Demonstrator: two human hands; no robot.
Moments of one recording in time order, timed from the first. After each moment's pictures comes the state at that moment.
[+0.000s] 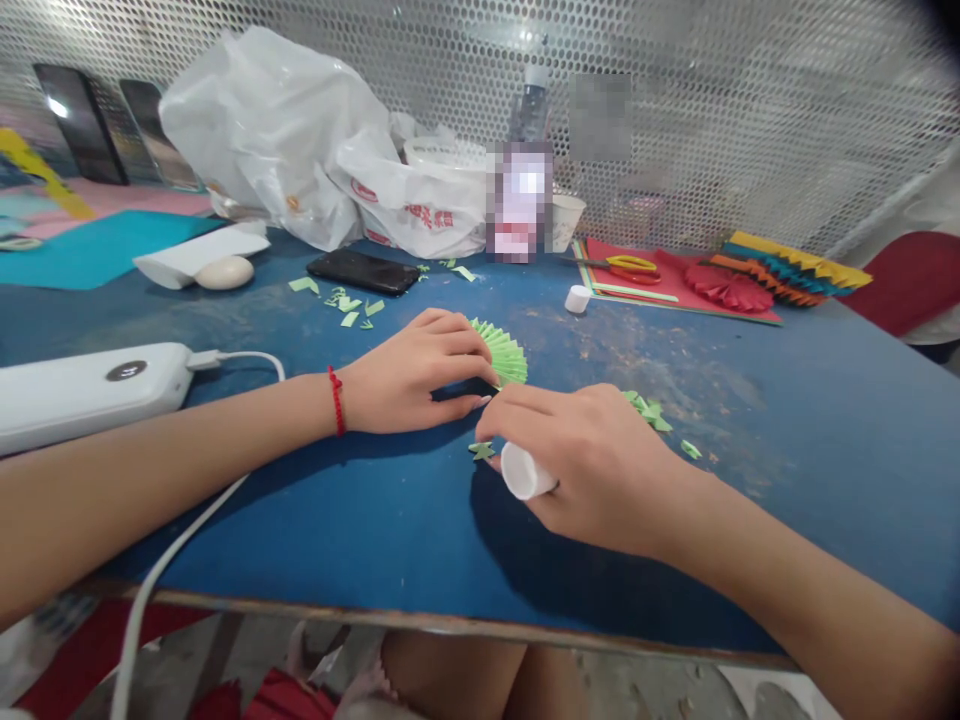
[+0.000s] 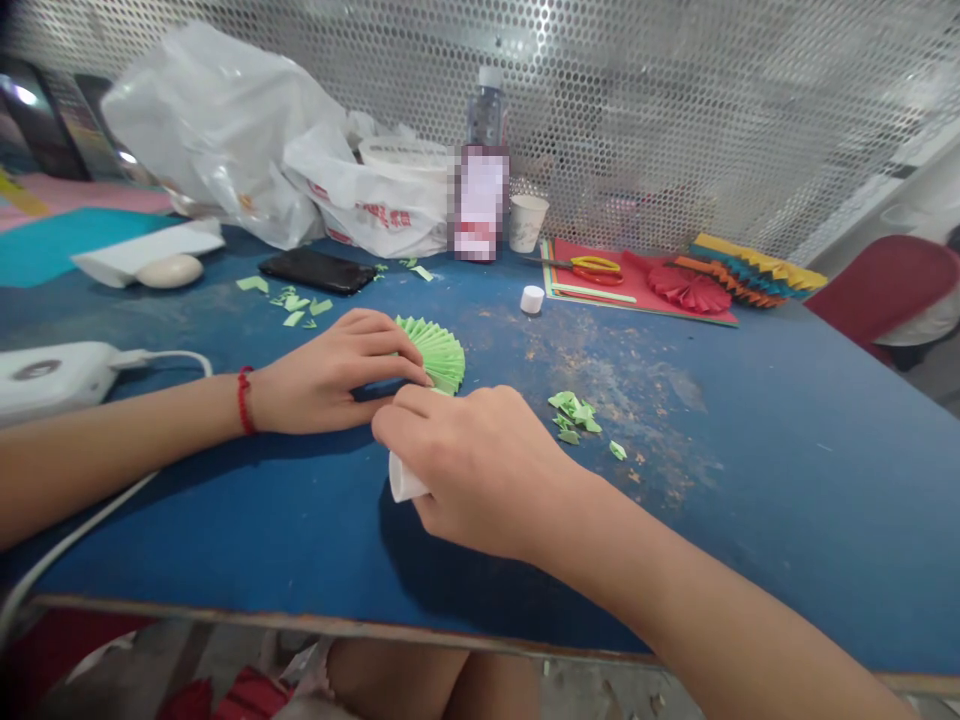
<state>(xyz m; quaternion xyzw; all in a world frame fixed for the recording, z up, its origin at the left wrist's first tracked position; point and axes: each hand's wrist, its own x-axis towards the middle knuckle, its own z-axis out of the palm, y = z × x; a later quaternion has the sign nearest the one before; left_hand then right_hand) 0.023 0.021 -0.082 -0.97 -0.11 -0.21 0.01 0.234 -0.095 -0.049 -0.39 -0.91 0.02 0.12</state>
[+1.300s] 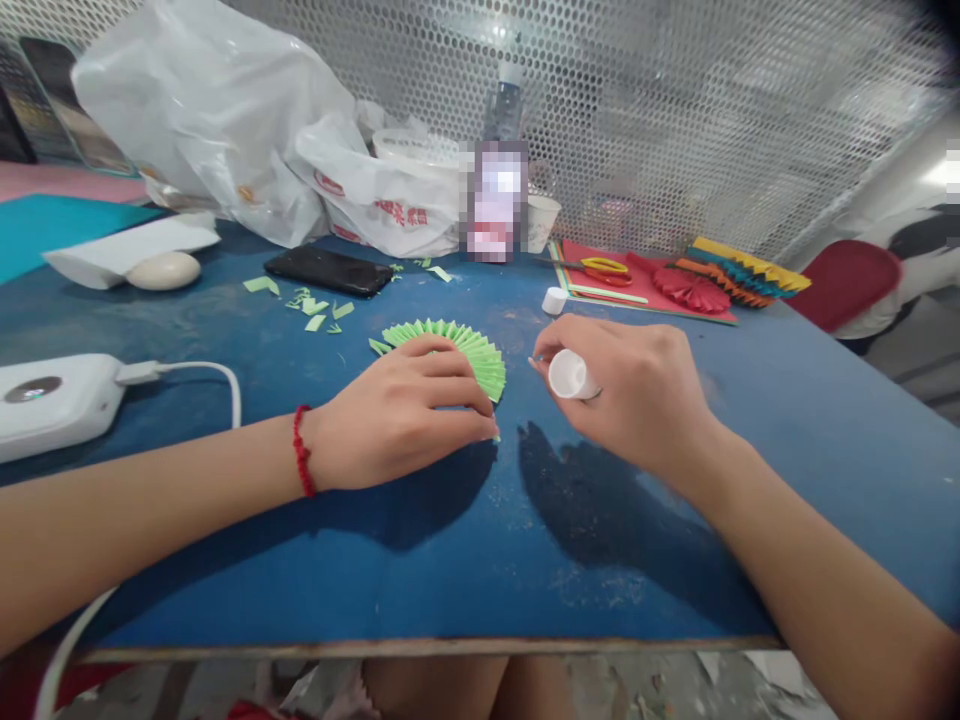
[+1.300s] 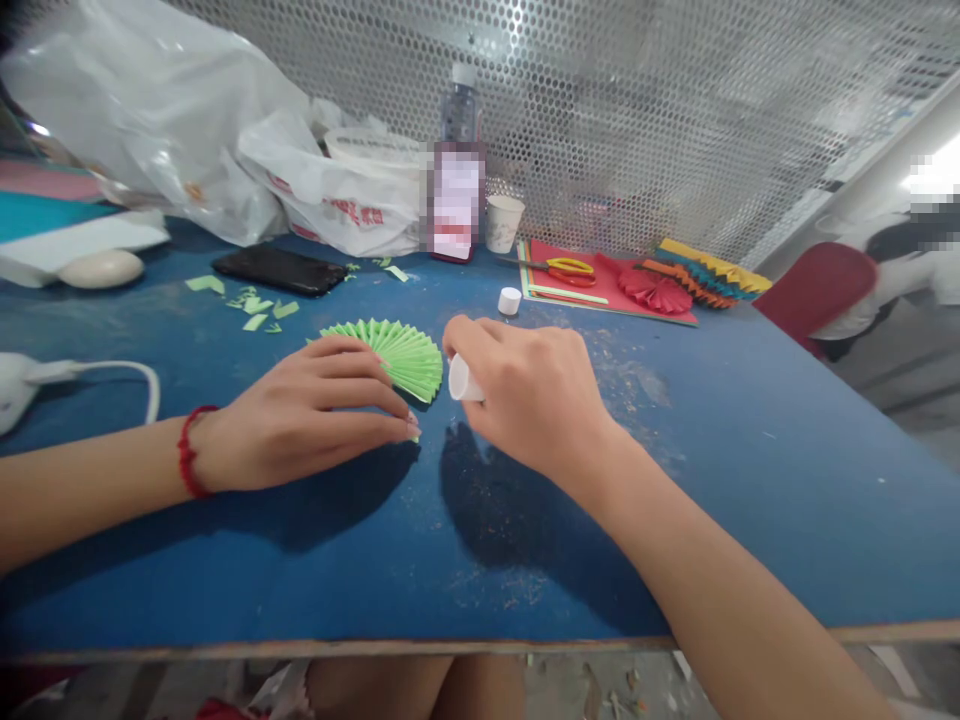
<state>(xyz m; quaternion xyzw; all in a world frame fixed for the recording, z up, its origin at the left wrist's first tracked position) 0.036 -0.008 -0.073 -0.96 -0.02 -0.27 0.06 0.272 -0.068 -0.044 -0.47 -0.83 -0.19 0.25</state>
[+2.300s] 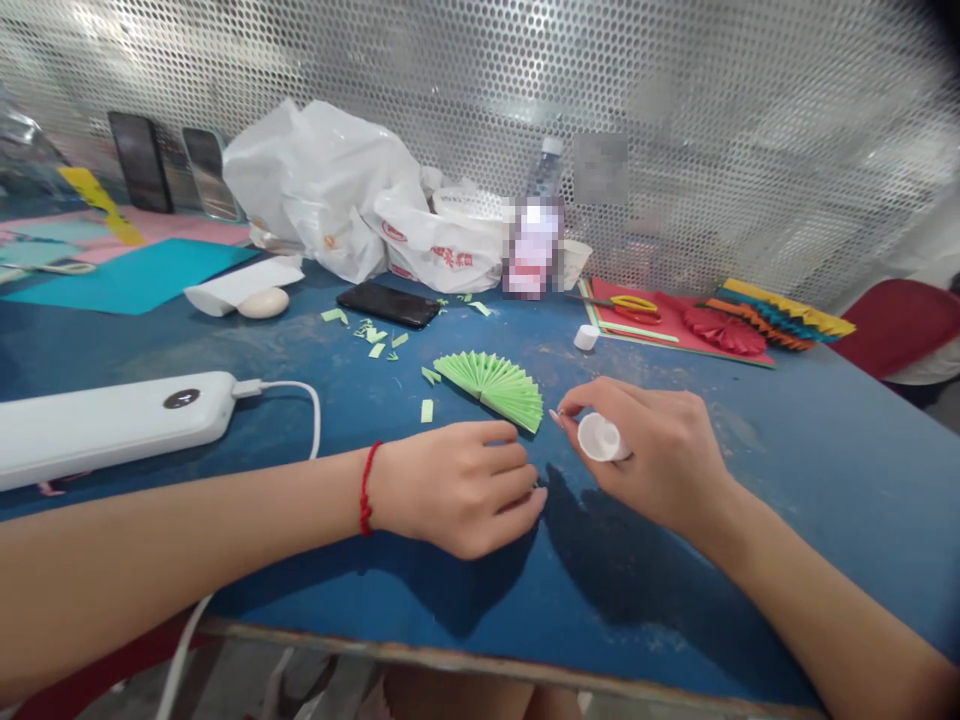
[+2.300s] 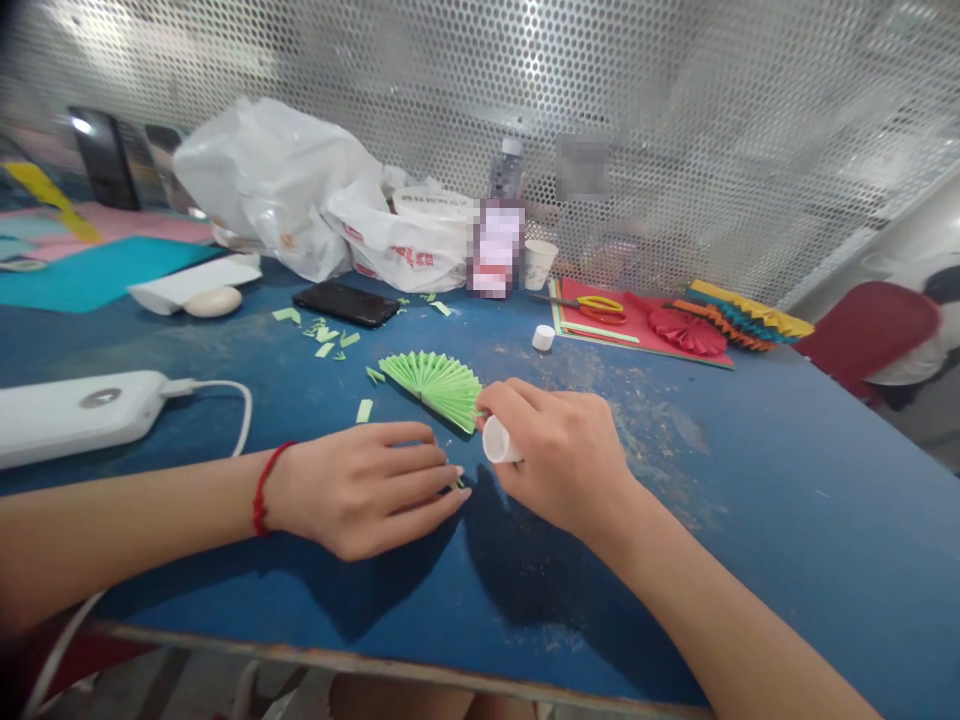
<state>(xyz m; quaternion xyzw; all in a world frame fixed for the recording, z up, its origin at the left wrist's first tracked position) 0.037 -0.034 -0.076 -0.94 0.07 -0.28 0.20 0.261 -0.076 -0.054 -0.42 -0.84 -0.15 0.29</state>
